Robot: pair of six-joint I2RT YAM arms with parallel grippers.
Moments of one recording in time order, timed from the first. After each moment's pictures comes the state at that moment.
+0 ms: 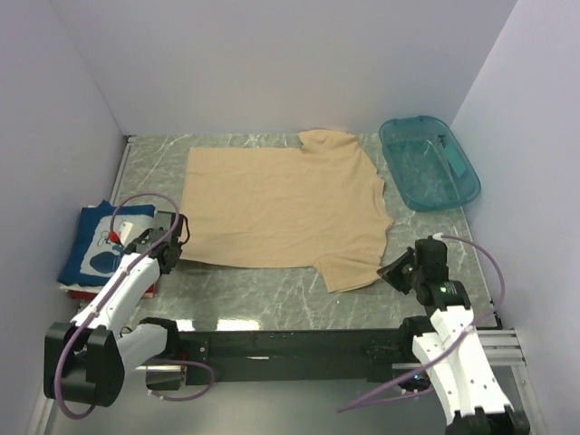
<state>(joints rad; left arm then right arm) -0.14 1.05 0.62 -0.66 -0.55 -1.30 0.04 0.58 0.40 -0.69 -0.14 0.86</state>
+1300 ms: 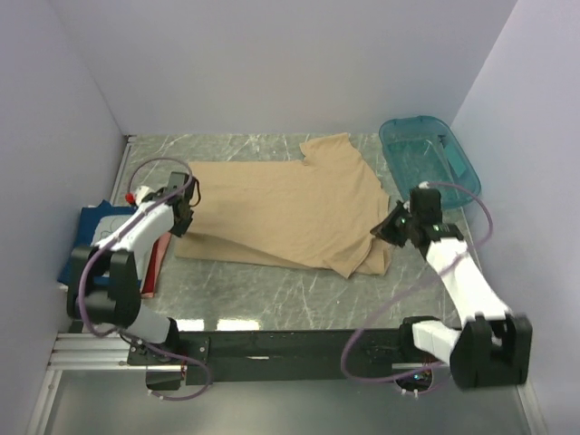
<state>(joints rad) -0.14 1.43 0.93 -0.67 -0.52 -1.26 0.04 1.01 0.73 -0.54 -0.21 0.72</state>
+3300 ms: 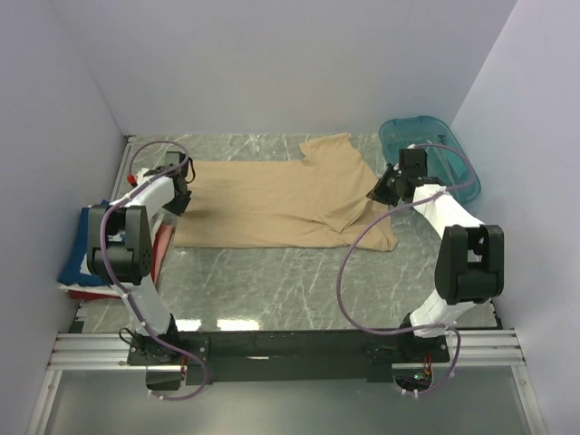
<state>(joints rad) -0.04 1.81 1.24 -0.59 -0.44 -1.19 0.02 1.62 1.12 -0.35 -0.19 0.61</state>
